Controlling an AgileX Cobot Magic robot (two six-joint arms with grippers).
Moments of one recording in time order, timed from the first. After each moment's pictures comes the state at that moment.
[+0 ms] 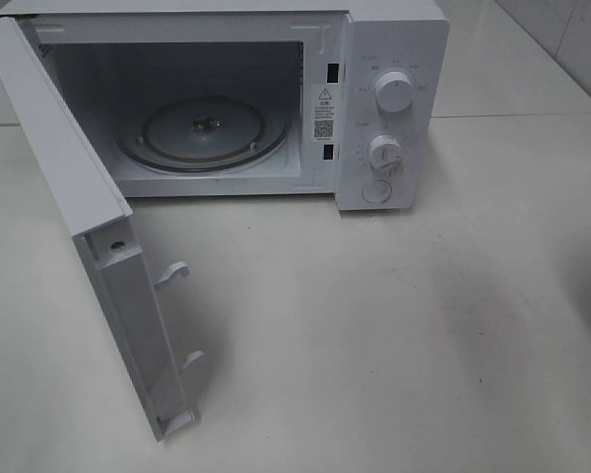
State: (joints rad) left arm 0.07 0.00 -0.52 -0.15 1.09 0.11; right arm 0.61 0.77 -0.50 -0.64 0.91 -0.15
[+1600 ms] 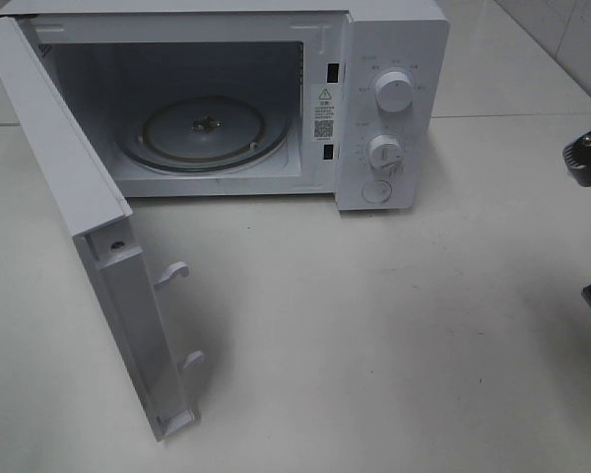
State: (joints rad) left arm 0.07 0.00 -0.52 -0.15 1.09 0.11; right arm 0.61 1.22 -0.63 -0.78 1.03 0.75
